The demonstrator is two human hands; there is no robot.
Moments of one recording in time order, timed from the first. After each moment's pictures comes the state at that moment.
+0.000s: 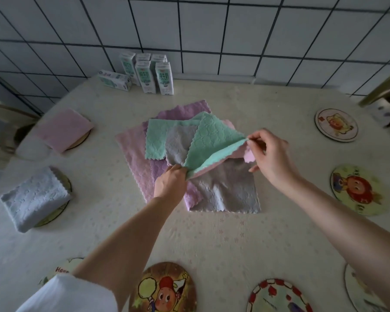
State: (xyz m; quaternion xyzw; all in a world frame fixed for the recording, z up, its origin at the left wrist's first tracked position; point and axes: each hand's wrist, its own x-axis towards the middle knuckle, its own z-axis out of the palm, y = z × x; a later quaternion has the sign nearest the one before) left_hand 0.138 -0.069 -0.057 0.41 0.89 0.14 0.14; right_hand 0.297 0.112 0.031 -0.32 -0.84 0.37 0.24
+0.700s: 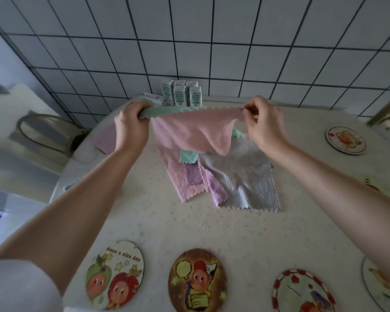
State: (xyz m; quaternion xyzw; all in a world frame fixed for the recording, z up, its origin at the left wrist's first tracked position) left_hand 0.025 -0.166 0.122 0.32 0.83 0.44 -0.12; right_hand 0.220 0.046 0.128 -0.25 -0.86 0.28 0.34
